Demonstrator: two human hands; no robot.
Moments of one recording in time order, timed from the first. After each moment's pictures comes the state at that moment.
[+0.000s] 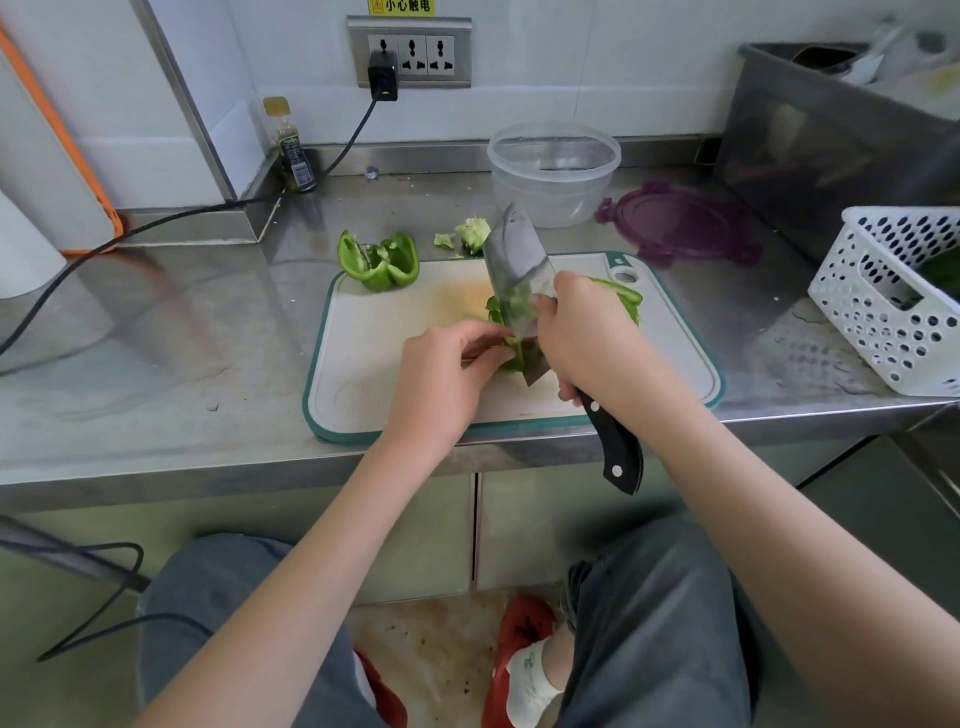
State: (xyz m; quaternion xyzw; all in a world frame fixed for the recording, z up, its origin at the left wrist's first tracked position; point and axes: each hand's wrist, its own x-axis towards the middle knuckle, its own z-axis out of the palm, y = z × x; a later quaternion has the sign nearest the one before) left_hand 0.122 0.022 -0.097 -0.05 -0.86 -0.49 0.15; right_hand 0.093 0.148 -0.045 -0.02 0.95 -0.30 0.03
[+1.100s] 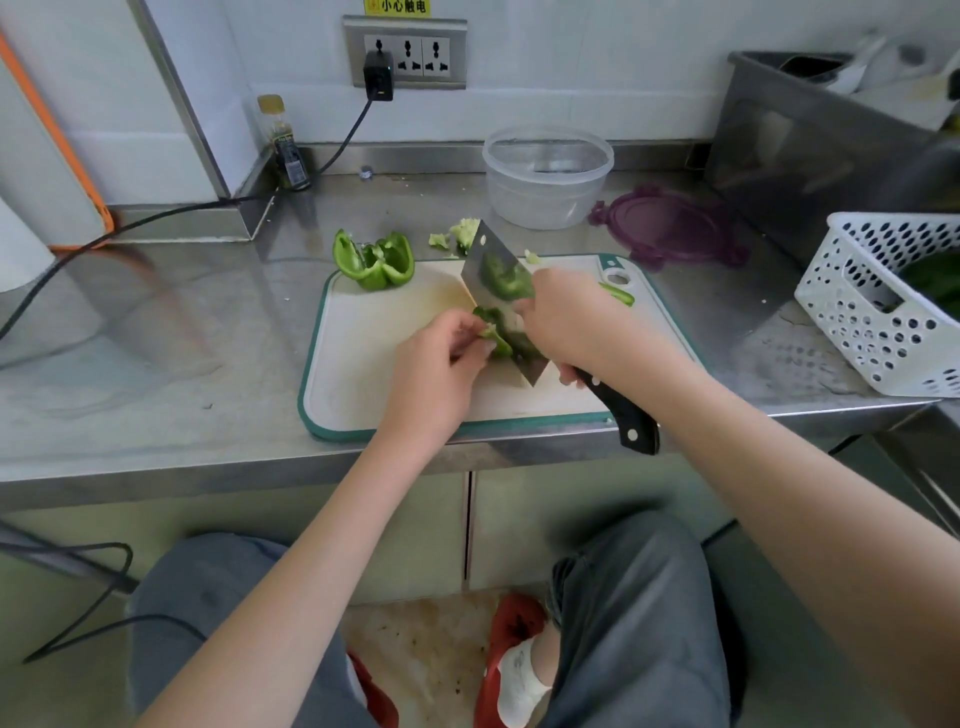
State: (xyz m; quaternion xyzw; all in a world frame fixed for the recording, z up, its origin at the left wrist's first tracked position) left_hand 0.115 0.019 -0.106 -0.02 -0.84 -0.52 0.15; right_hand 0.079 0.145 -0.037 -0.09 0.98 -0.17 0.05
